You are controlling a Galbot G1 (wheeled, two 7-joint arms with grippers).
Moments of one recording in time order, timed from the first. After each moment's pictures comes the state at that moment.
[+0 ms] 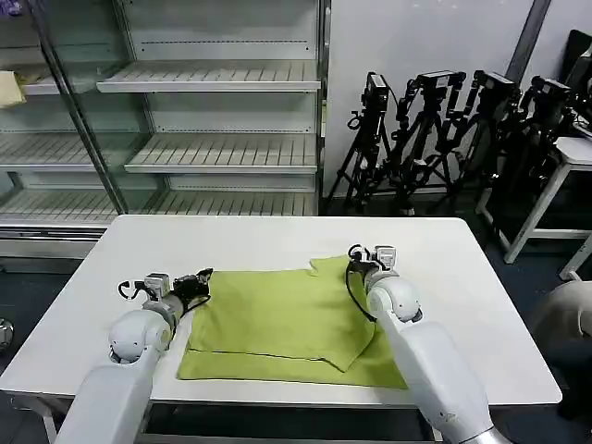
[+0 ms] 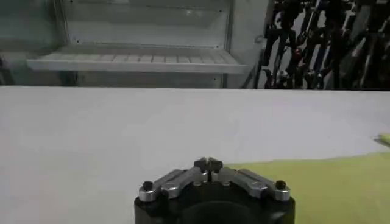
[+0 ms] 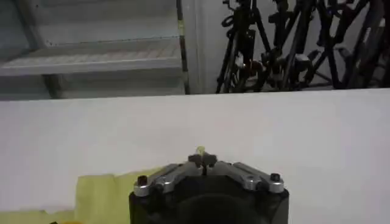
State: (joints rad) left arm 0.87 -1.17 -0.42 -1.59 -0.46 0.58 0.06; right arm -0.63 1.28 0.12 1.48 0.61 -0.58 0.33
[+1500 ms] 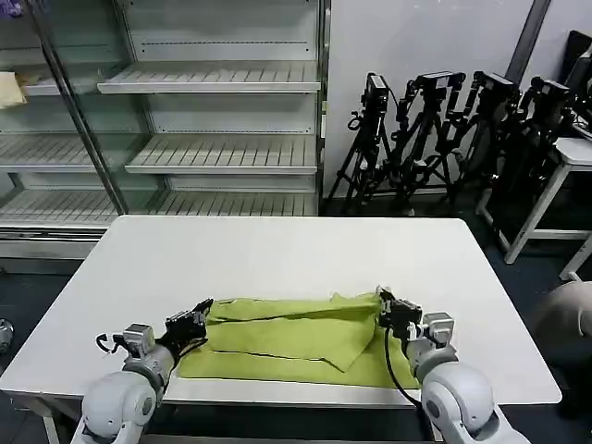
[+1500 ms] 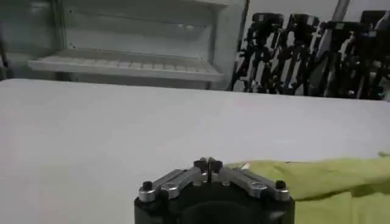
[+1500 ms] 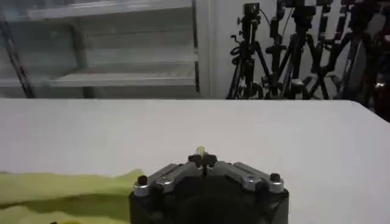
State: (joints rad) left arm 1.25 -1.22 -0.56 -1.96 -0.44 0.58 0.07; right arm -1.19 1.11 0.33 2.09 0.57 -0.58 0.28
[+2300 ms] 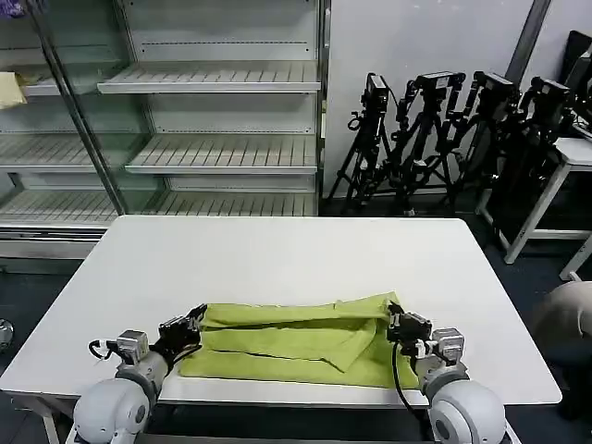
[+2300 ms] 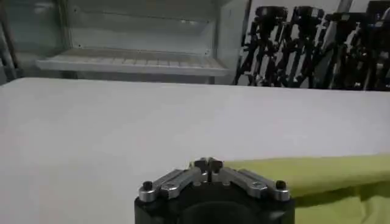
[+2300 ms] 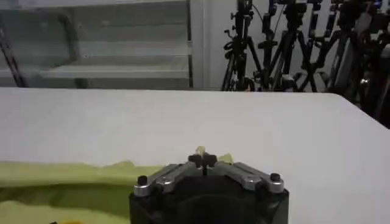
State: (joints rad) left arm 1.29 -1.20 -0.57 -1.98 -0.44 0.58 0.07; right arm -1.27 1.11 0.36 2.13 0.53 -0.58 0.27
